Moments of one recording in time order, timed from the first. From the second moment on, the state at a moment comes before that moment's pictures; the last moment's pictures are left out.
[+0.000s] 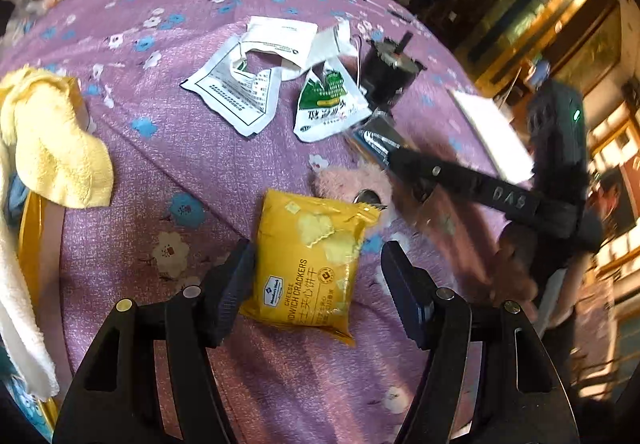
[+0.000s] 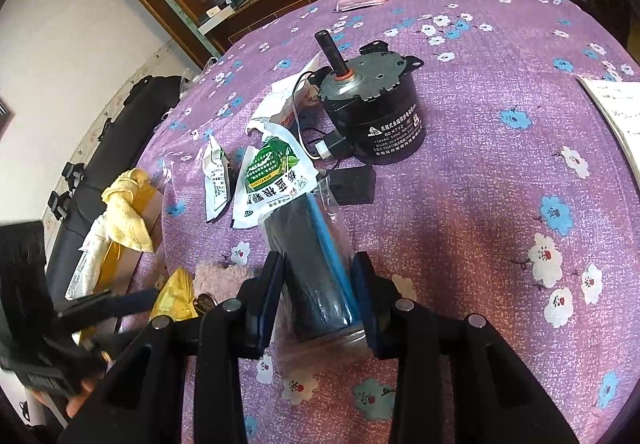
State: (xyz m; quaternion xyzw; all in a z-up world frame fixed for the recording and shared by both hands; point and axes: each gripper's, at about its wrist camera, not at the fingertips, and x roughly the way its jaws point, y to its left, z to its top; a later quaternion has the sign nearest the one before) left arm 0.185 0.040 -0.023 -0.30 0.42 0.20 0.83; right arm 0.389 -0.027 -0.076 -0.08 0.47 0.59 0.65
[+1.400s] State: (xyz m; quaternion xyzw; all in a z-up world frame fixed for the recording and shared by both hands) left arm -0.049 0.050 0.064 -0.27 0.28 0.48 0.79; right arm 0.197 -0.006 0.026 -0.02 0.39 0.73 0.56
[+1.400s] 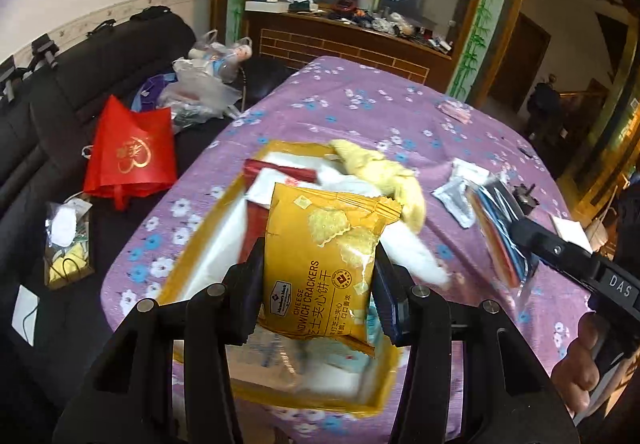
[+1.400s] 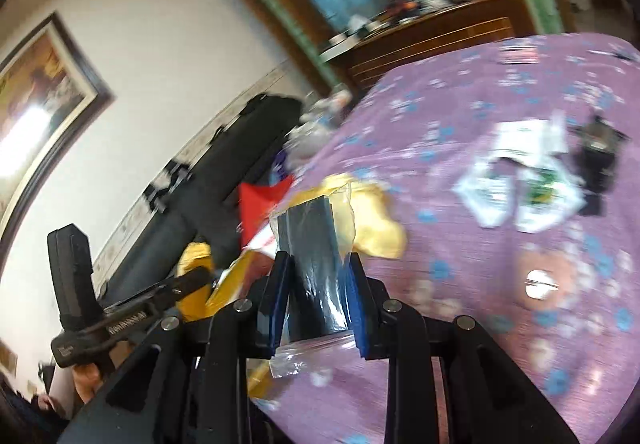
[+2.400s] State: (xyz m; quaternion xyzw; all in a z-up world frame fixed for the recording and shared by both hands) left arm -0.079 0.104 0.011 -0.36 0.29 0.45 0.77; right arm 0.119 0.090 0.003 -0.09 0.40 0.72 0.56
